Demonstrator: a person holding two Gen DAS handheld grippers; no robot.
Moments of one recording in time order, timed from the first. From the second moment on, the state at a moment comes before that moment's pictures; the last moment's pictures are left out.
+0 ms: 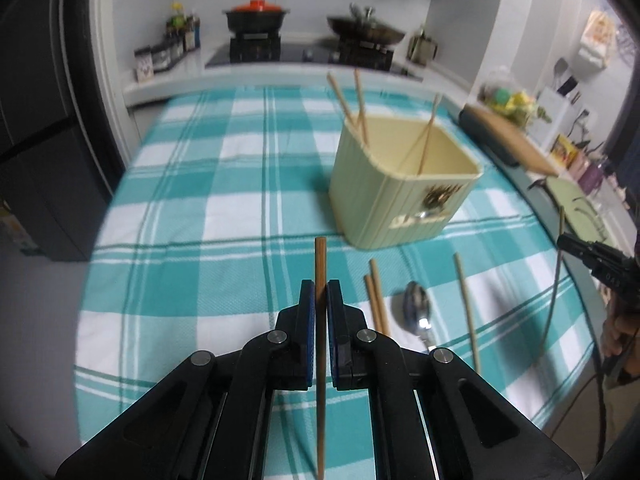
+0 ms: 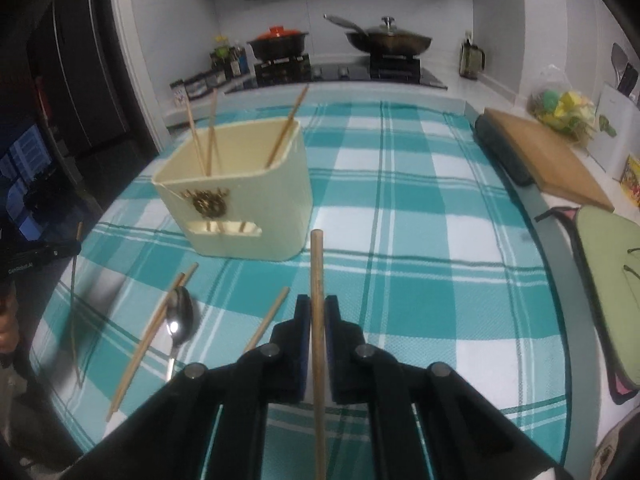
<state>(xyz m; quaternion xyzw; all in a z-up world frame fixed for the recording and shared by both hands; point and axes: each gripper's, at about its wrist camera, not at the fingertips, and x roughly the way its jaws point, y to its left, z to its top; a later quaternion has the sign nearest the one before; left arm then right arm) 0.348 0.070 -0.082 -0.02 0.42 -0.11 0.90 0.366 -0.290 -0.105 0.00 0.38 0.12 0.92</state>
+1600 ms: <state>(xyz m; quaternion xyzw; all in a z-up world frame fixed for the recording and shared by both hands) 0.284 0.071 -0.026 -0.03 0.34 -0.13 0.93 0.440 -0.267 -0.166 0.02 0.43 0.10 0.90</state>
